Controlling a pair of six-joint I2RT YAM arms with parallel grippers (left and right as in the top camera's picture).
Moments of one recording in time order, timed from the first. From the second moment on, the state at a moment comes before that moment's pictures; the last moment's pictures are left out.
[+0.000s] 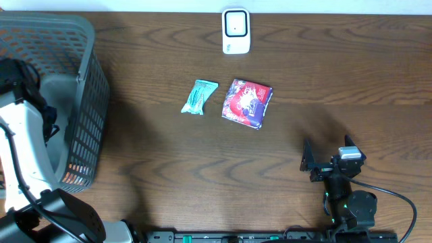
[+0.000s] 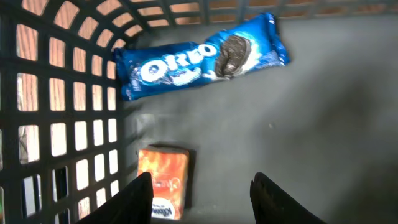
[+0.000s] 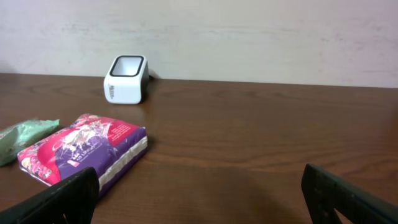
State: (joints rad) left arm 0.52 1.58 1.41 -1.18 -0.39 -0.90; right arm 0.06 0.01 0.01 -0.07 -0.03 0.01
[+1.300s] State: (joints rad) left arm 0.57 1.87 1.22 -1.12 -0.25 -0.90; right arm 0.06 0.01 0.01 -0.07 -0.03 0.01
